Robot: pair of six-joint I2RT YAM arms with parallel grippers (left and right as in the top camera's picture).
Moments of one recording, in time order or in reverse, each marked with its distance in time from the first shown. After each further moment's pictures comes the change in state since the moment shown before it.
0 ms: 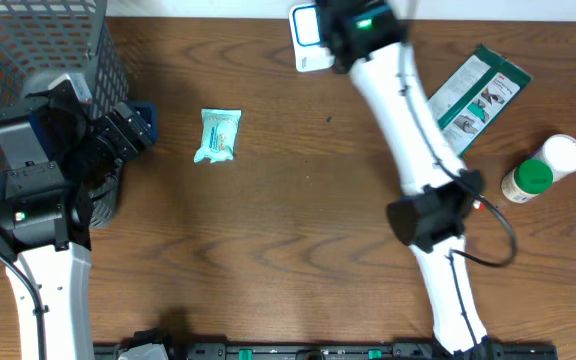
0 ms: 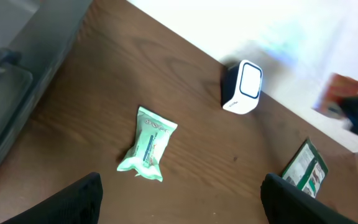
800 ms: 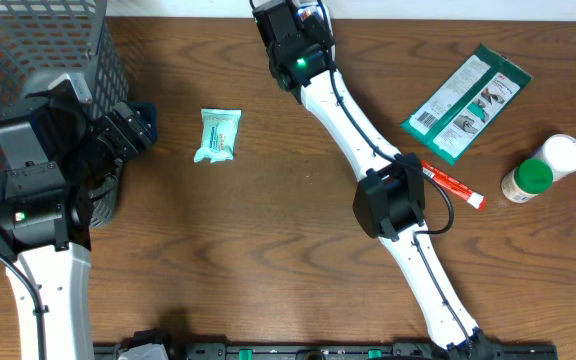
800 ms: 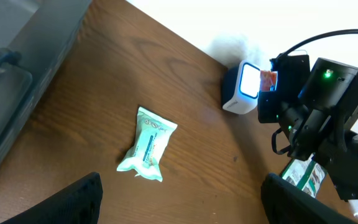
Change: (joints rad) left arm 0.000 0.000 0.000 0.000 0.000 0.000; right arm 0.069 0.296 -0.001 0.388 0.237 -0.453
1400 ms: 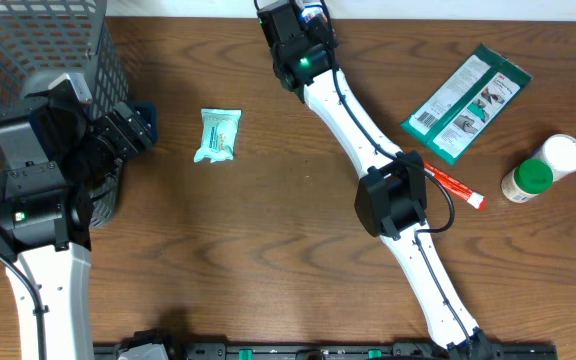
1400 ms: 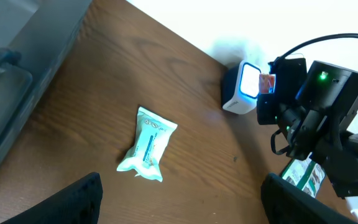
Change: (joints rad) left arm 0.000 0.000 0.000 0.000 0.000 0.000; right arm -0.014 0.000 -0.020 0.000 -0.013 0.000
